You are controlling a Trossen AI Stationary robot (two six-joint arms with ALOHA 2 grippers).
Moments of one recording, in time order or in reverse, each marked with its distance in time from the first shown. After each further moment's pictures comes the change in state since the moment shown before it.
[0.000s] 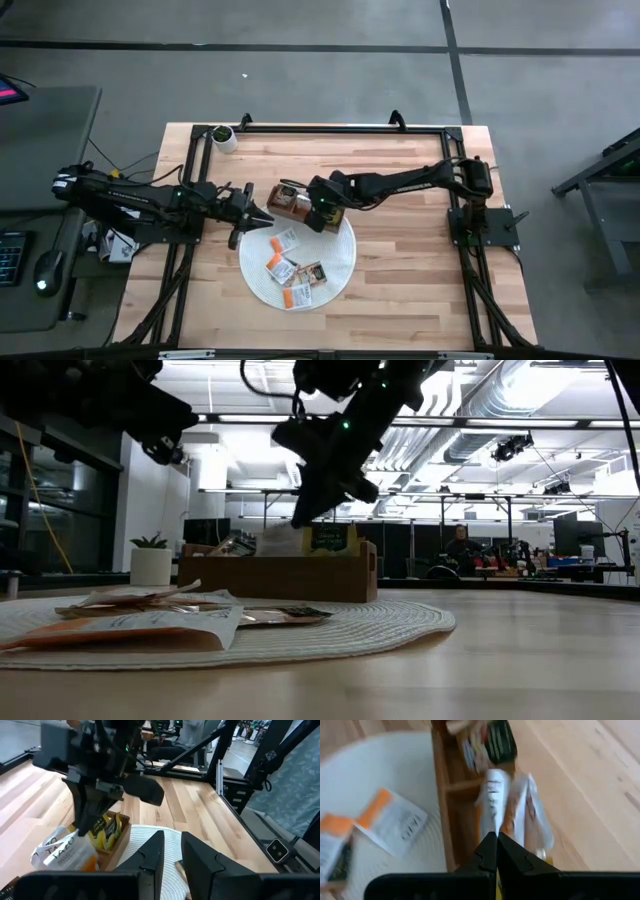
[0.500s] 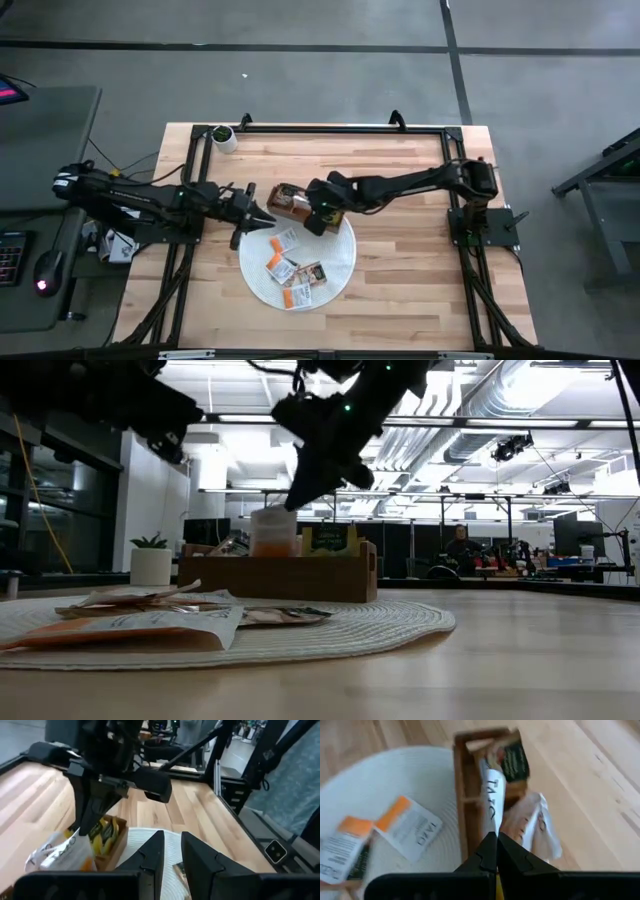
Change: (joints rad) left arm 0.000 0.042 0.023 0.017 0.007 0.009; right arm 0.026 -0.029 0.000 0.032 0.036 -0.052
